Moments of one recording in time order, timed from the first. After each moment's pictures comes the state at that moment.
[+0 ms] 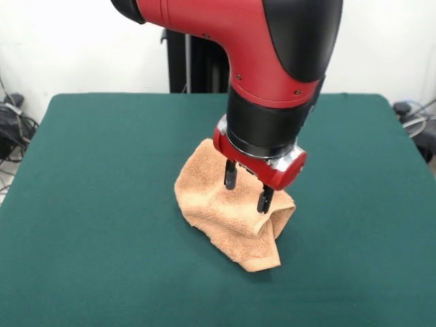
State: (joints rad) arm -0.06 -0.30 -0.27 1.08 0.23 0.94 2.13
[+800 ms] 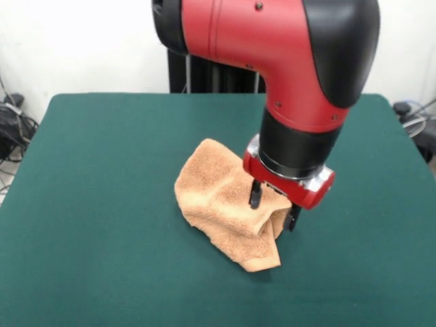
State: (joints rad) arm -0.01 -0.25 -0.26 1.07 0.25 0.87 2.13
